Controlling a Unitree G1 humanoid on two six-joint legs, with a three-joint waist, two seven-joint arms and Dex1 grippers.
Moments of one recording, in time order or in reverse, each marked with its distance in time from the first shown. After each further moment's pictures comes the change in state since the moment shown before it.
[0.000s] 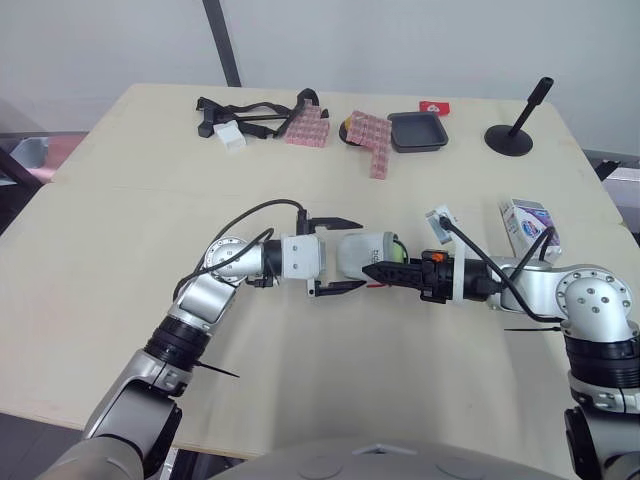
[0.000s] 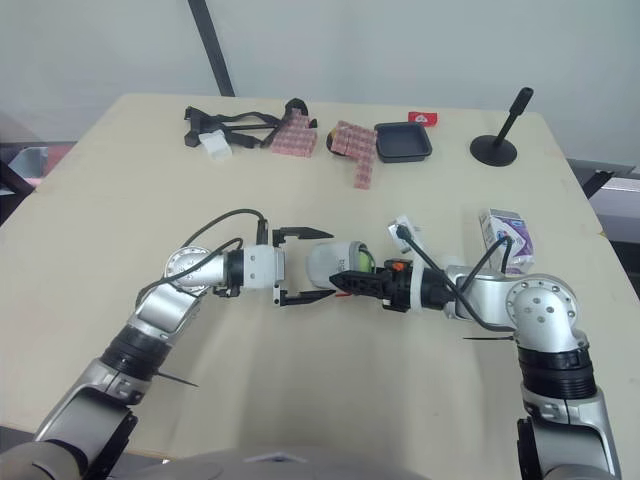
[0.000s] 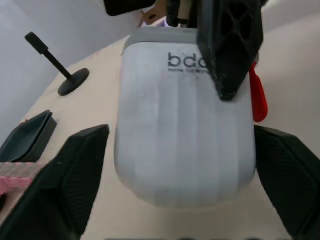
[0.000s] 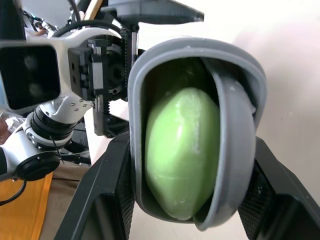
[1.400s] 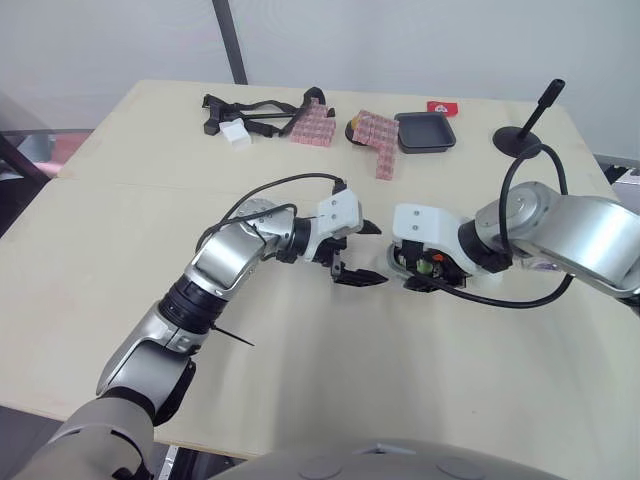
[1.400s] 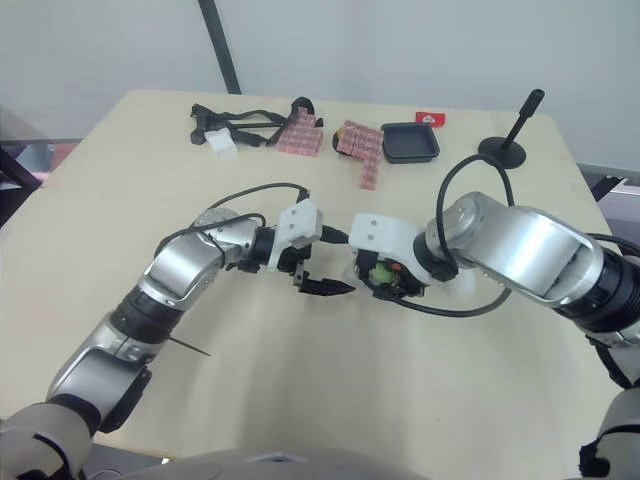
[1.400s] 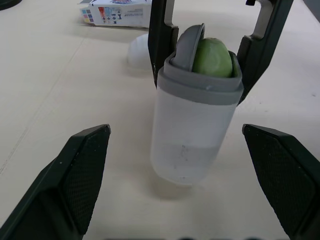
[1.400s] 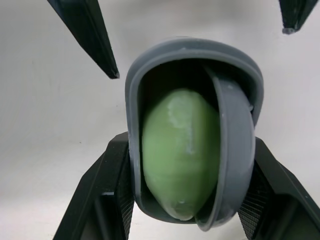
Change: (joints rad) left arm -0.242 -0.028 -0.106 -0.155 -0.122 0.770 -0.038; right arm -0.657 -0.482 0.805 -0.302 -0.785 0.031 0.578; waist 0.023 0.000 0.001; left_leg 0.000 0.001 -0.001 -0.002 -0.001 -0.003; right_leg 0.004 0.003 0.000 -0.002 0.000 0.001
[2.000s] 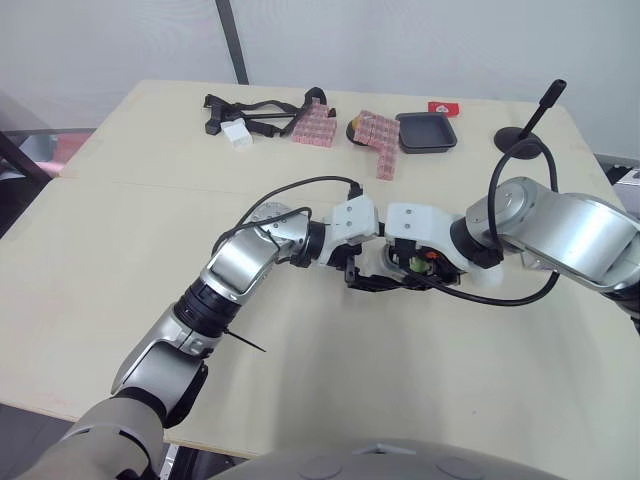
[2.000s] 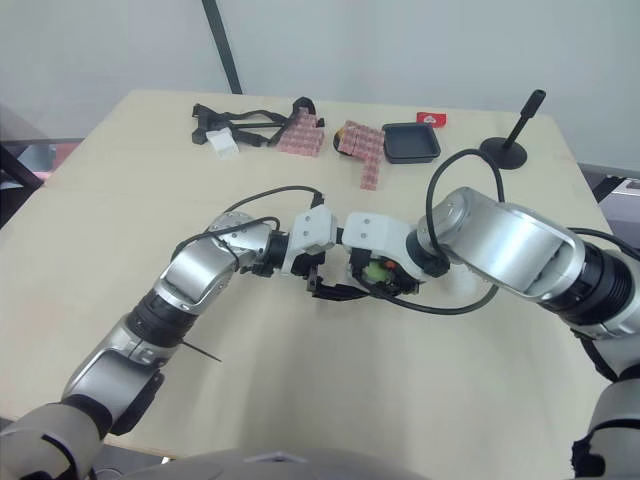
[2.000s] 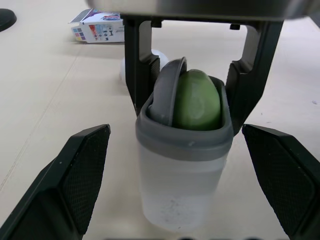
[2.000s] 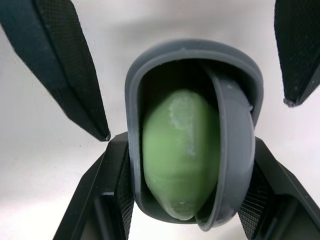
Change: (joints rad) left arm 0.002 -0.044 -0.018 0.005 0.038 -0.063 -0.013; right arm -0.034 0.050 0.013 0.021 -0.061 0.036 0.065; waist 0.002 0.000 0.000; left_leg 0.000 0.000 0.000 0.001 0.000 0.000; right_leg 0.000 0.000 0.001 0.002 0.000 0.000
